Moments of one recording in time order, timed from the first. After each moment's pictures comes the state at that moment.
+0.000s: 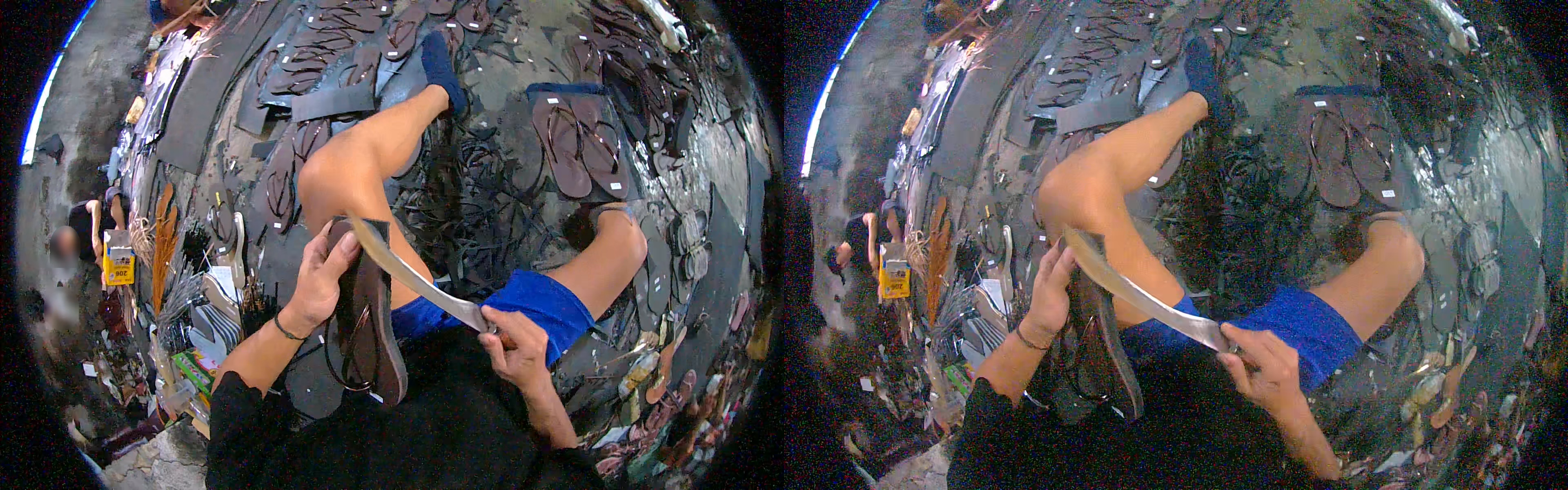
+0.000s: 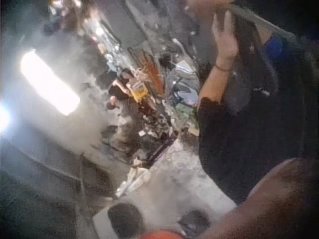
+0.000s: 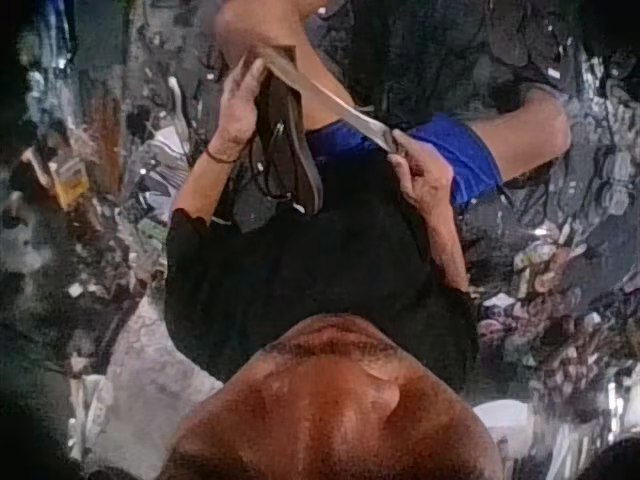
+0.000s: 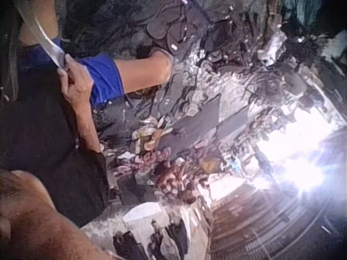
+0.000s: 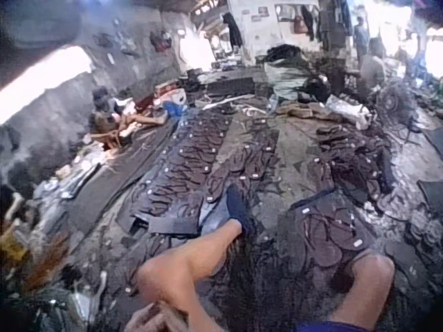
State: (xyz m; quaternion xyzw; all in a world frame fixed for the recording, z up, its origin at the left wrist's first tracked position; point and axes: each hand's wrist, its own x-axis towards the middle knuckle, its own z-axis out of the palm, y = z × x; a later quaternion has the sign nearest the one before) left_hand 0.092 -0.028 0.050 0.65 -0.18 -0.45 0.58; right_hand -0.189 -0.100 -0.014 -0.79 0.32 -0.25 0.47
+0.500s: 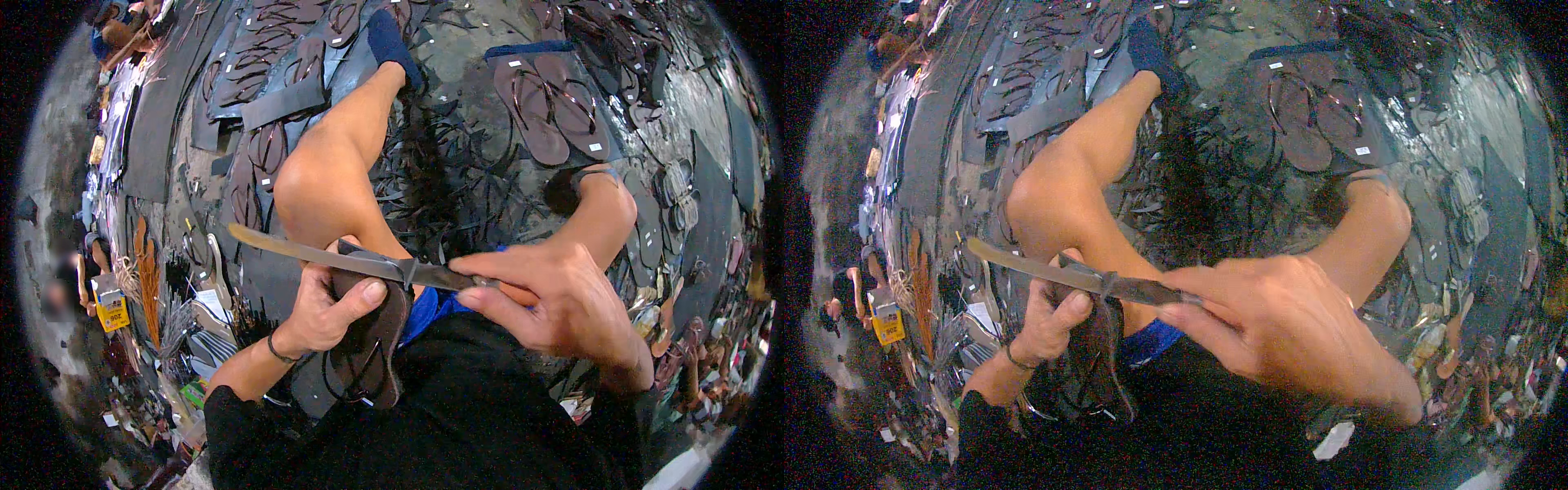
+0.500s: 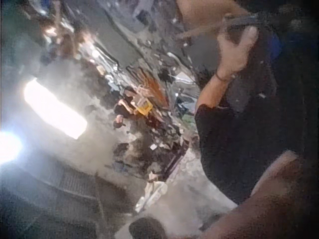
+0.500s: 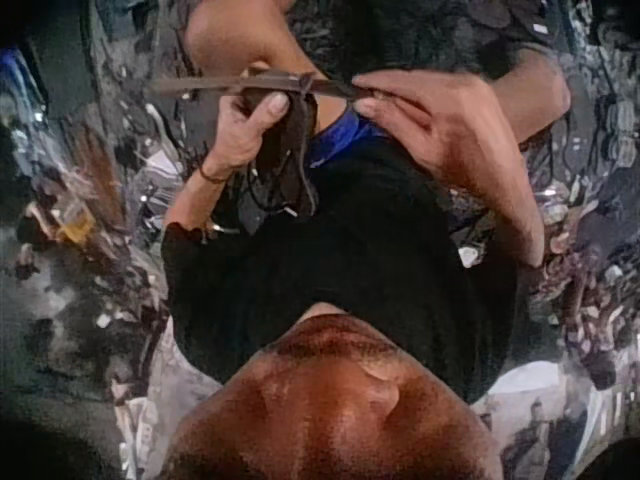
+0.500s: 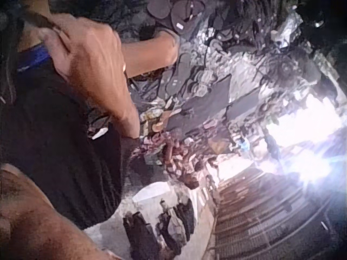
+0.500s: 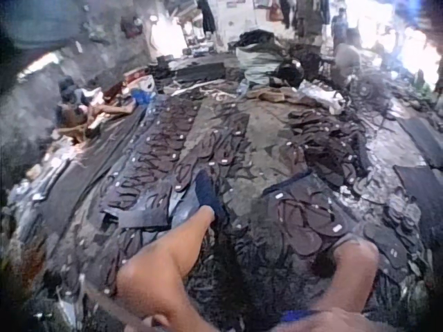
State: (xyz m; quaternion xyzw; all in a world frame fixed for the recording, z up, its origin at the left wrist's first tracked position) left_hand 0.081 -0.049 0.046 0.58 -0.30 -0.58 0.49; right_hand -0.138 -0.206 0.098 -0.82 0.27 -0.06 0.51
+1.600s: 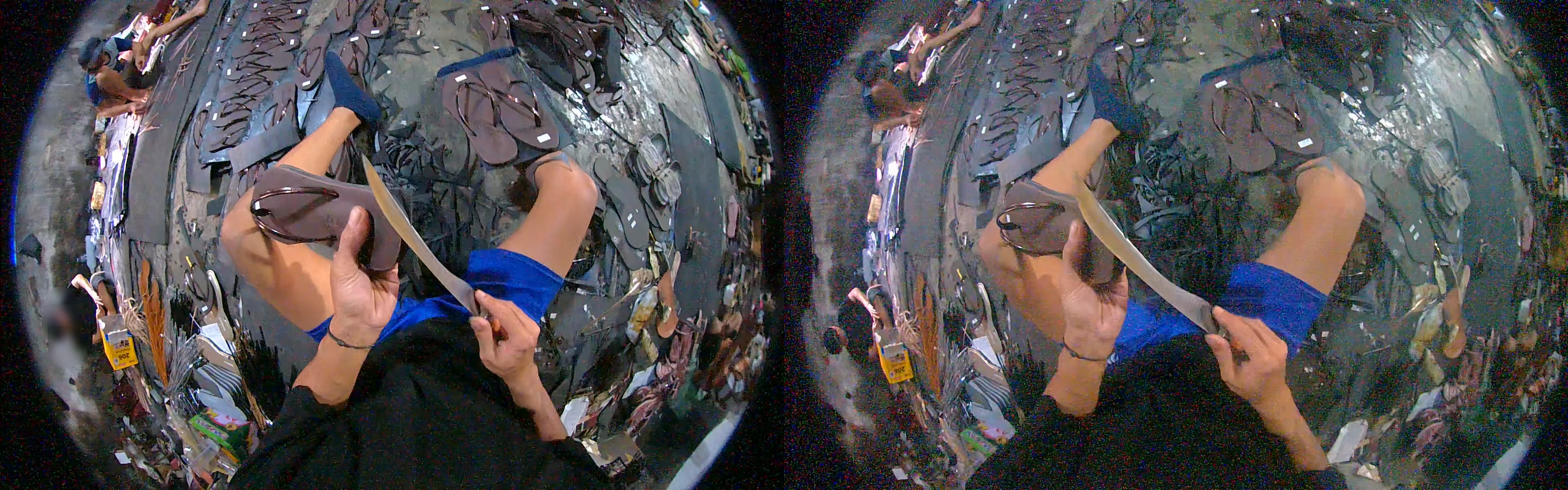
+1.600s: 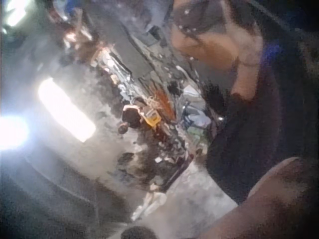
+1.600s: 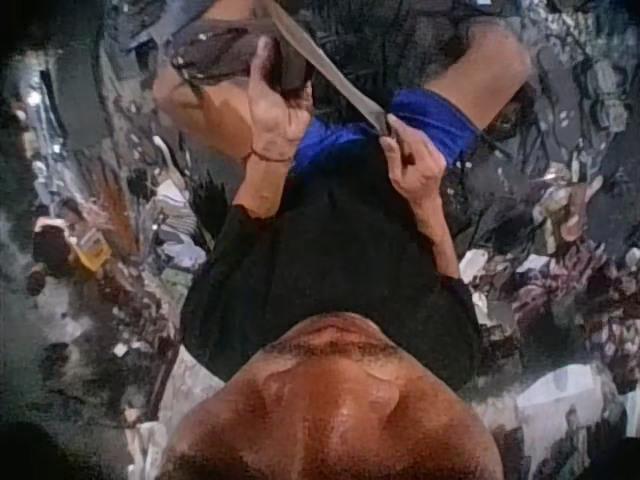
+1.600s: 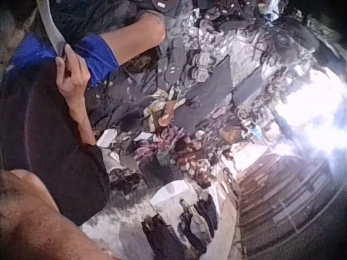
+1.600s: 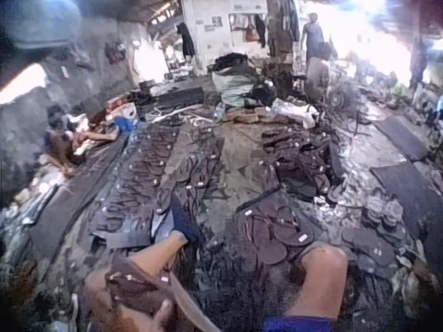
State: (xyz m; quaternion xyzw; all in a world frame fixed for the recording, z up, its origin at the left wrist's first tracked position) left_hand -0.005 -0.107 0.025 0.37 0.09 -0.52 0.76; right_hand -0.223 -0.083 0.000 -0.73 0.48 -0.30 0.39
